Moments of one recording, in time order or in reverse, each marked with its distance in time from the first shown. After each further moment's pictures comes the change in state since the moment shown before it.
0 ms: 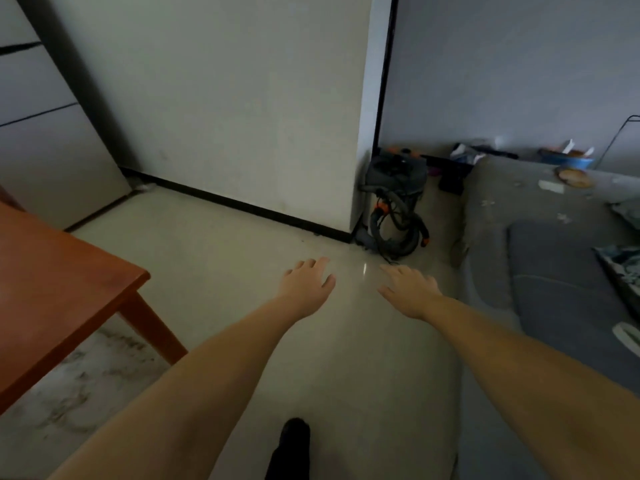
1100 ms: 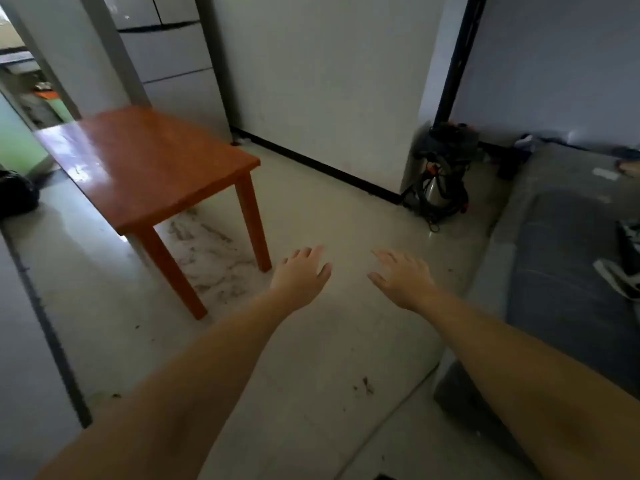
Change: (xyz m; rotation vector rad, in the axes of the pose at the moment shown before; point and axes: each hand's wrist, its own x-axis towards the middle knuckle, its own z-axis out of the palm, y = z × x) left_hand -0.505 0.120 0.059 -0.036 0.155 -0.241; right_hand -0.449 -0.022 0.119 -0.079 0.107 -0.349
